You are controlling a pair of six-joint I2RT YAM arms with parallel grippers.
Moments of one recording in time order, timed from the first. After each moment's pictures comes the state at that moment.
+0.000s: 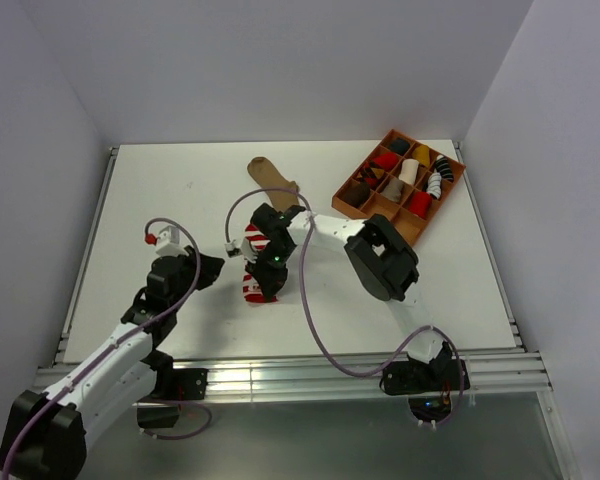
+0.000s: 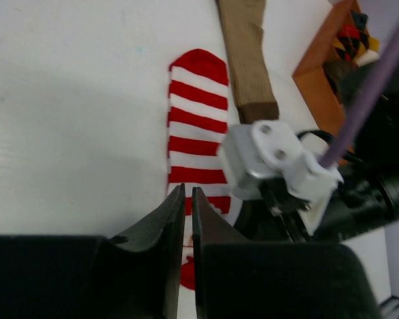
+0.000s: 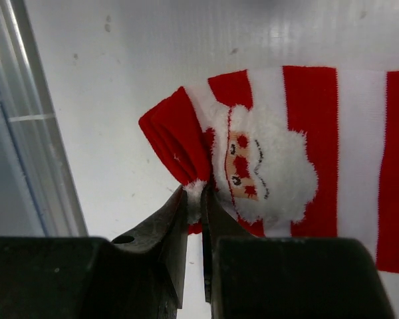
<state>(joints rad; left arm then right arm) -0.36 0.78 0.27 0.13 -0.06 -0.80 0.83 2.17 1.60 -0.79 -0.67 -0.46</state>
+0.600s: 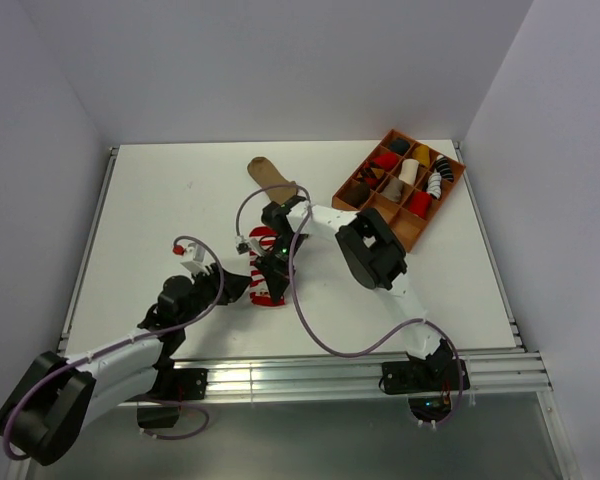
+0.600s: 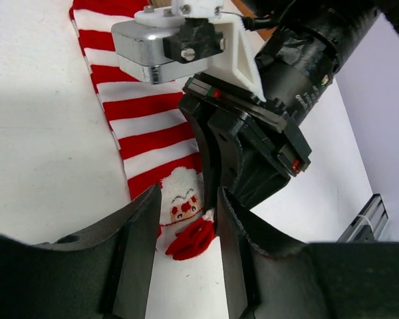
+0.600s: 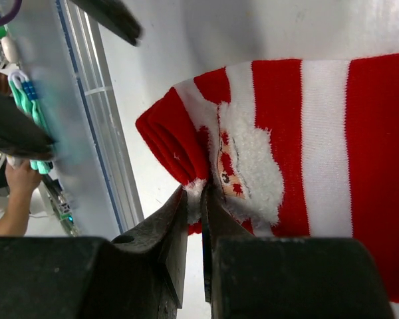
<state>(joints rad) -0.51 0.95 0.05 0.65 0.13 -0.74 0.75 2.36 1.80 -1.15 -0.91 -0.54</state>
